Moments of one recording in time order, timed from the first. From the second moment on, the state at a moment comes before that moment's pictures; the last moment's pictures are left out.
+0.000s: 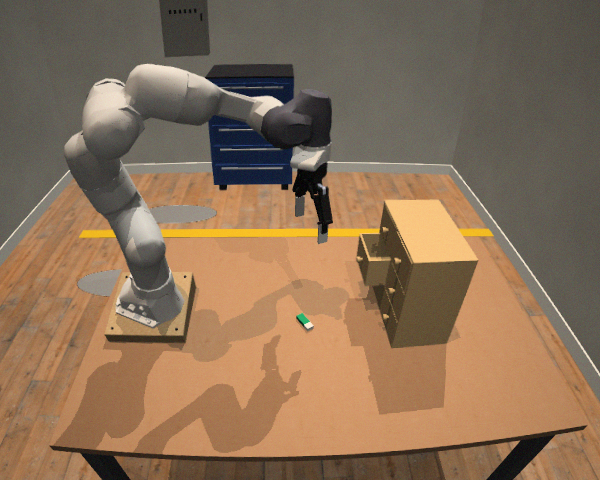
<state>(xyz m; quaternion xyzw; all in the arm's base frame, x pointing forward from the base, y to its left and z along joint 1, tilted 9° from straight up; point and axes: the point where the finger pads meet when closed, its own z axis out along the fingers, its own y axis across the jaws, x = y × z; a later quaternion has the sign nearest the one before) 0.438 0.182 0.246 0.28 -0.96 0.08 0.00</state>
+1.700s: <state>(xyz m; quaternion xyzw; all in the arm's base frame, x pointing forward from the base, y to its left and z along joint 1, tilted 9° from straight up) 0.397 0.186 0.241 0.80 -0.59 0.06 0.05</state>
